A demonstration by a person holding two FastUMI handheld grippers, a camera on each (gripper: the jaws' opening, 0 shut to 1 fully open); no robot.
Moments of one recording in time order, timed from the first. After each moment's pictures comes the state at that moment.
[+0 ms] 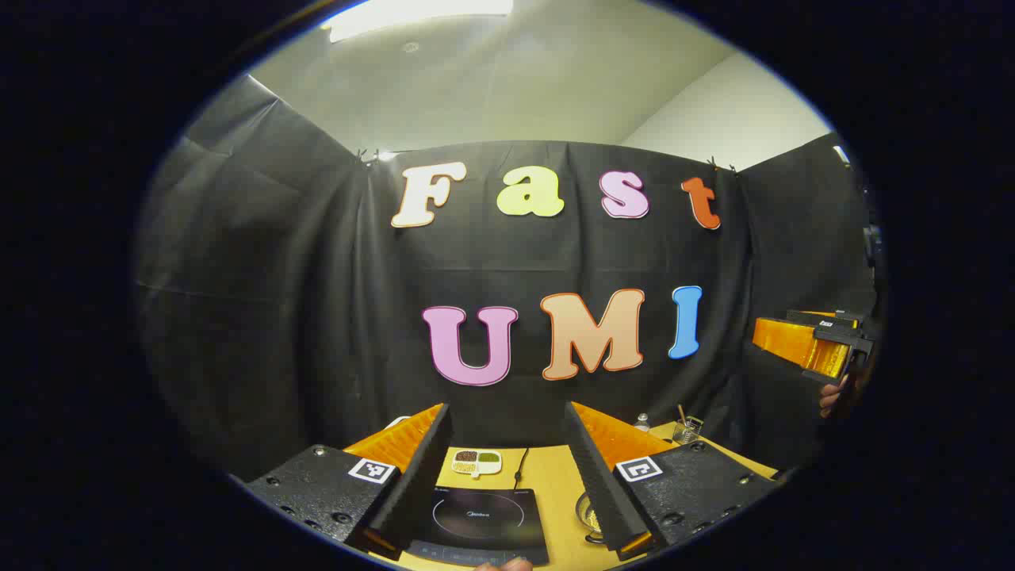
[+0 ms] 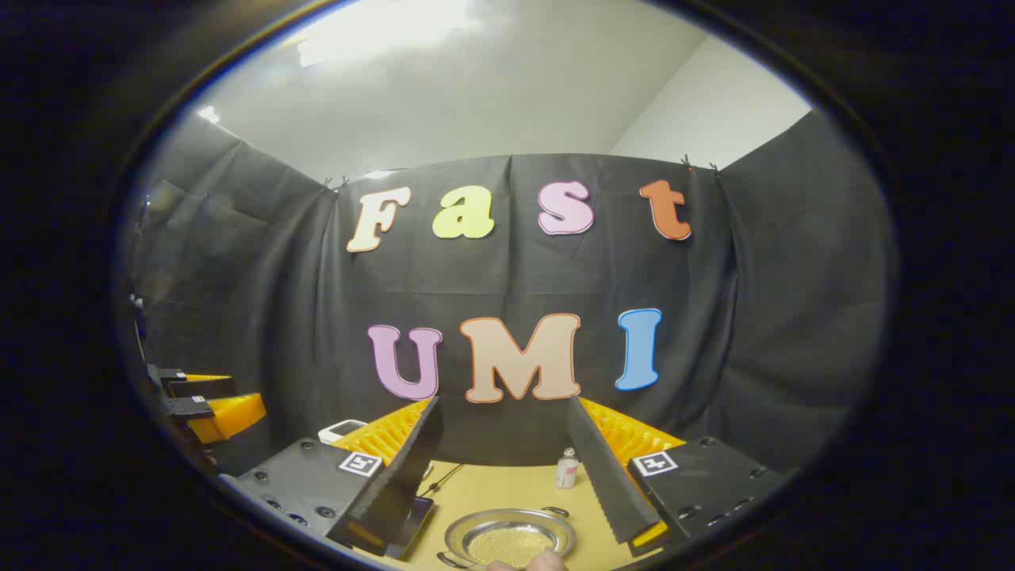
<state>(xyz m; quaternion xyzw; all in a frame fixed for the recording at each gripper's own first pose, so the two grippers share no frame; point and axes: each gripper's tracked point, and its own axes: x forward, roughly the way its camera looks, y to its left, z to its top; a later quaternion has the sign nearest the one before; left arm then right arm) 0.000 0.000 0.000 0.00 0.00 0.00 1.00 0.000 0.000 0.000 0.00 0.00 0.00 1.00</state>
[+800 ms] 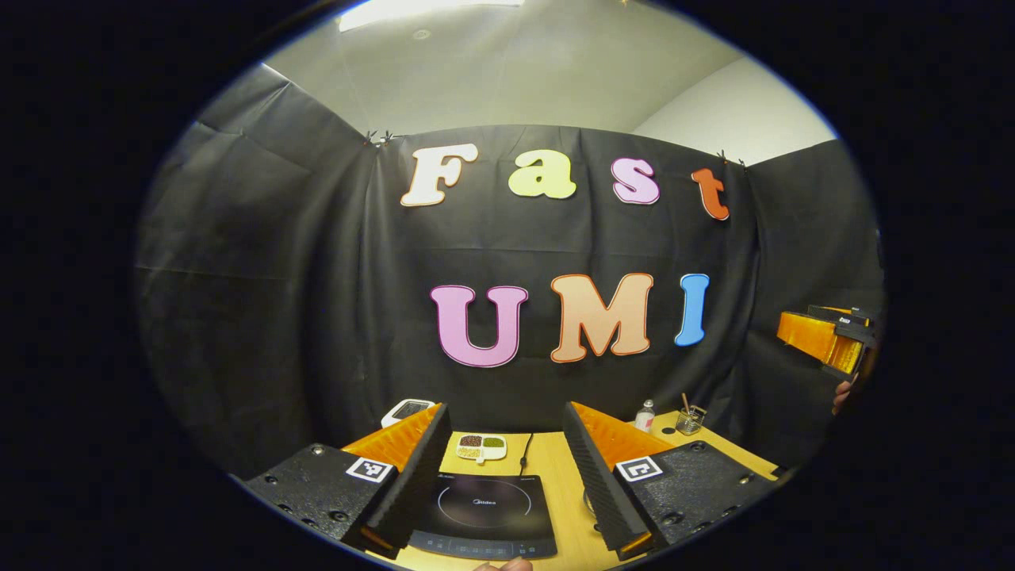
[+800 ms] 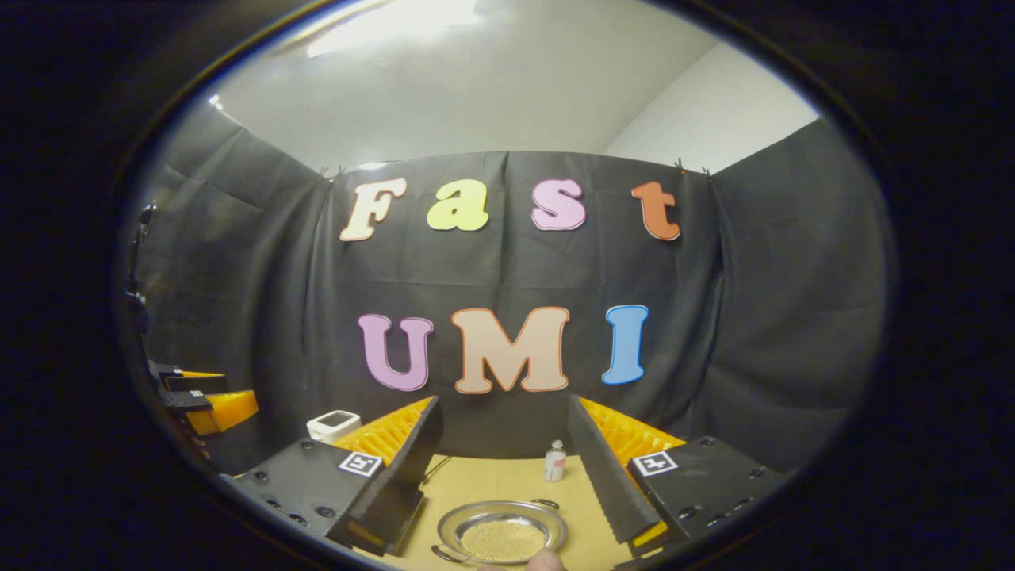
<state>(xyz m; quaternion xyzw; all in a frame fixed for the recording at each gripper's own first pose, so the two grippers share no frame) -0.002 0.026 -0.024 0.00 0.02 0.00 1.00 -0.018 0.014 -0.014 -0.02 0.01 -0.03 1.00</state>
